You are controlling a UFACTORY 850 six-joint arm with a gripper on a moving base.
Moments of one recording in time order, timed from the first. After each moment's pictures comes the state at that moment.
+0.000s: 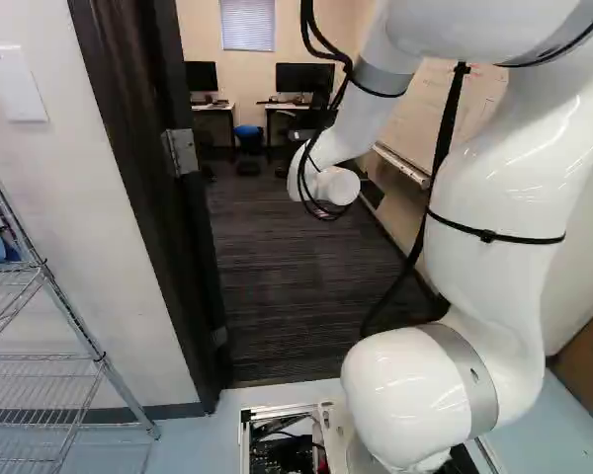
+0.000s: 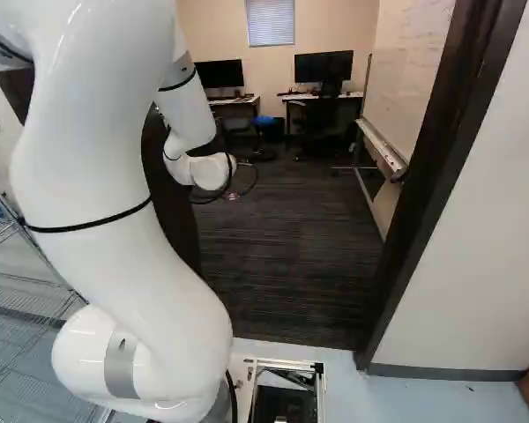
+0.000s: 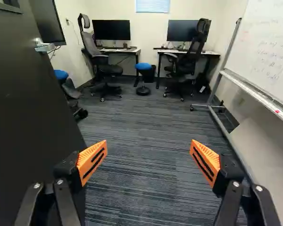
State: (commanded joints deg) arm 3.7 -10.1 -38.0 -1.3 47.7 0.0
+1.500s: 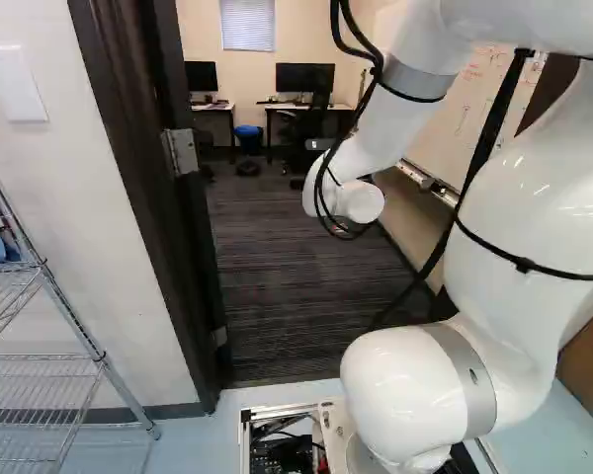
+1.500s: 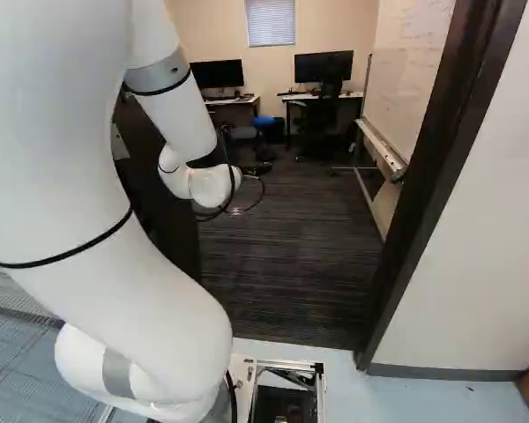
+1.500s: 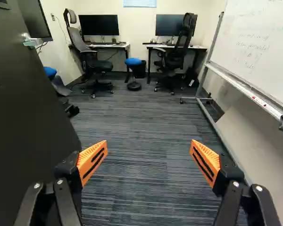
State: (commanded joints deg) arm 0.7 -0.5 -25.9 -0.9 48.5 0.0
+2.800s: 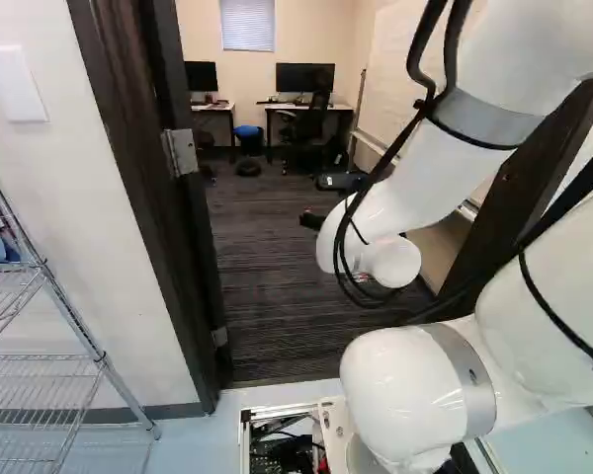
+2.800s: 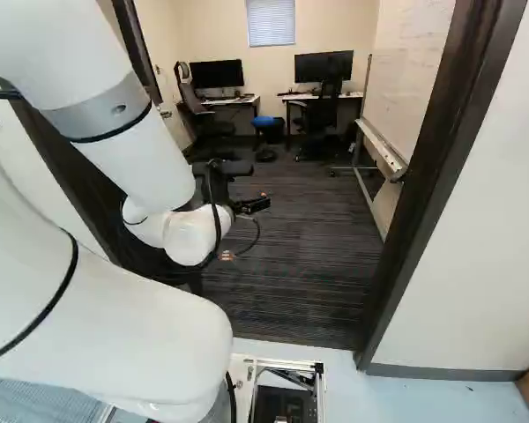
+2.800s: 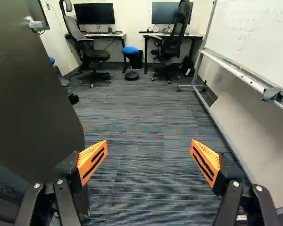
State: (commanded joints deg) arm 0.0 15.2 -6.0 0.0 49.9 0.0
